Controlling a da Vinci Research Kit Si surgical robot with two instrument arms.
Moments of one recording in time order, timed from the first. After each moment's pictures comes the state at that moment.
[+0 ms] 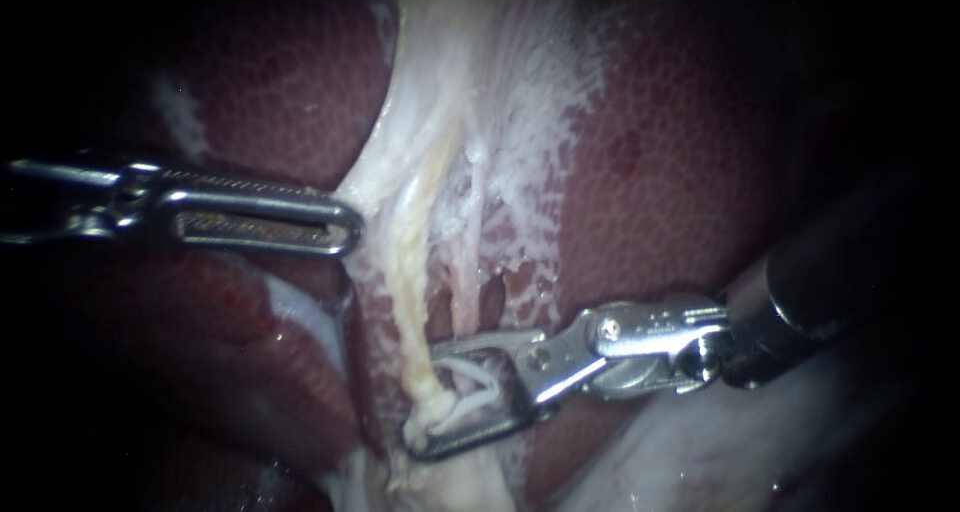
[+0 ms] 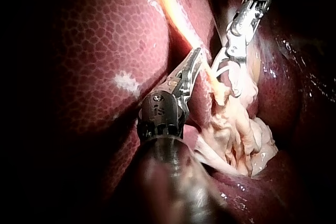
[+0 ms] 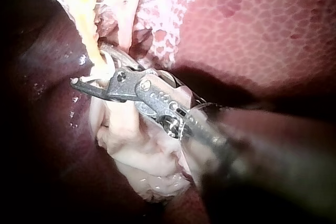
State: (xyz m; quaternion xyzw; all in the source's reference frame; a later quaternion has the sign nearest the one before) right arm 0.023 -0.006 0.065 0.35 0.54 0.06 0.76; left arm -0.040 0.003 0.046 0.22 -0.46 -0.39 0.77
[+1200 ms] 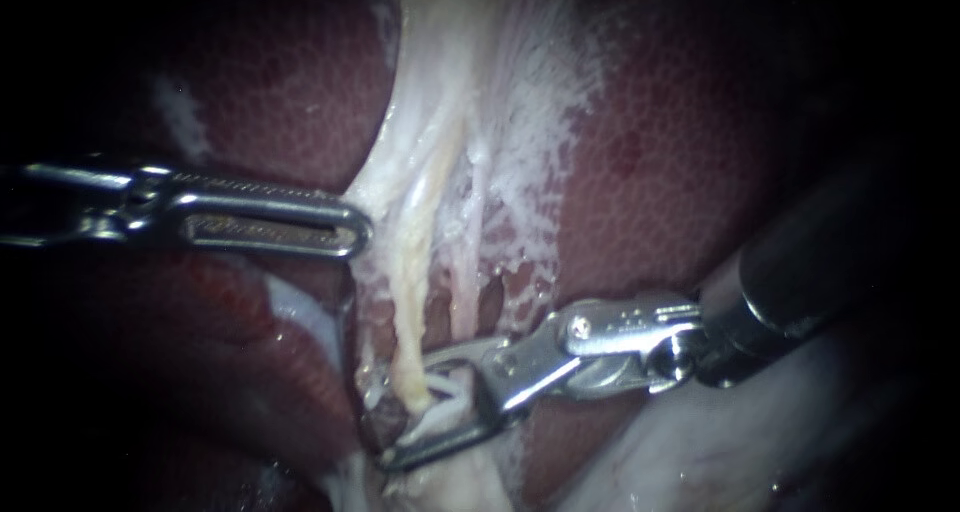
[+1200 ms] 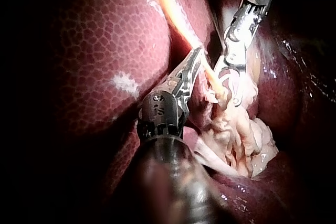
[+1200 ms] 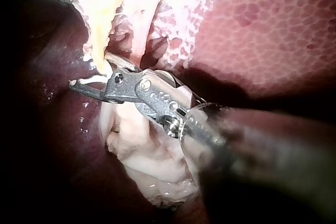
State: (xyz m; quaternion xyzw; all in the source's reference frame) right arm 0.026 -0.006 0.064 0.36 0.56 0.05 0.75; left arm -0.041 0.003 0.047 0.22 -0.46 -0.39 0.77
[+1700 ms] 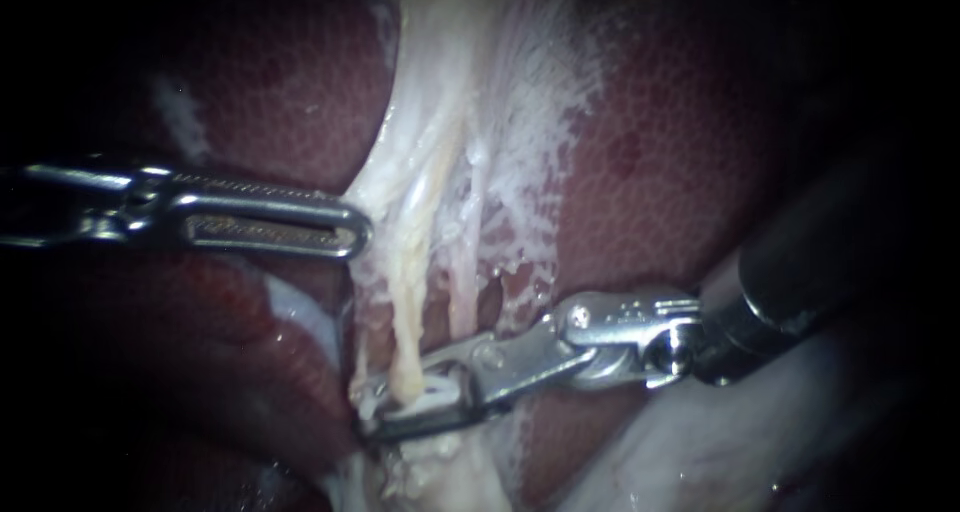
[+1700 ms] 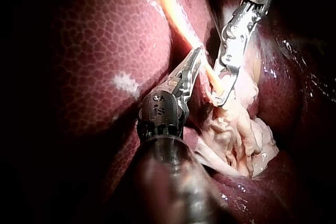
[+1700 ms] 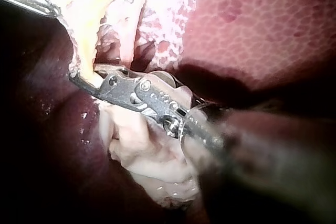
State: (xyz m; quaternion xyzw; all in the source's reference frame) right arm 0.025 -0.005 0.066 0.38 0.54 0.08 0.74; left arm -0.041 0.003 0.047 0.22 -0.46 -0.39 0.77
